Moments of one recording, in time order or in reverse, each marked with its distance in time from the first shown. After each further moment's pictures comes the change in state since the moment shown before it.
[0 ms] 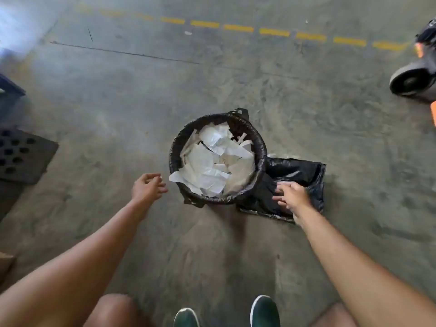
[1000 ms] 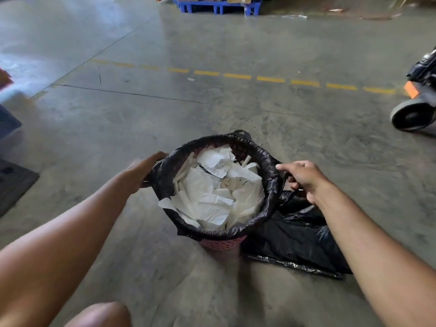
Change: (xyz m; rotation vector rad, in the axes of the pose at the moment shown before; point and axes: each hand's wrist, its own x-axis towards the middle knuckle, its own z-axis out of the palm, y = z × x) left_hand 0.124 0.057 0.032 0.119 -0.191 0.089; right_hand 0.098 -0.066 0.022 0.012 -0.058 -0.279
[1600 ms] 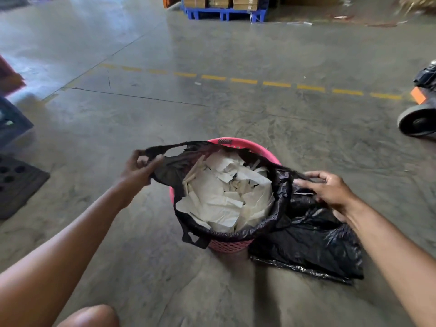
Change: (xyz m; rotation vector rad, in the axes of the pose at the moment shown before) left_hand -0.039 -0.027 -0.032 -0.190 0.077 0.448; right_hand -0.014 0.034 -0.034 -0.033 -0.009 -0.127
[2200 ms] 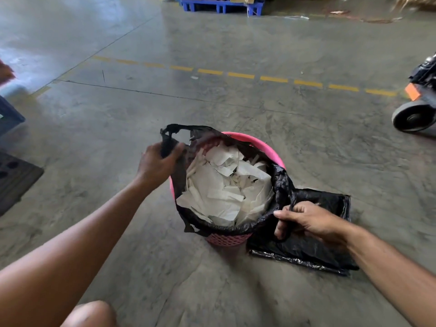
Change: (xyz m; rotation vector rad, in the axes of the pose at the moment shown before) left_hand -0.017 0.035 0.046 0.346 0.046 0.216; right_hand -0.085 0.001 0.038 -0.092 -0.556 0.112
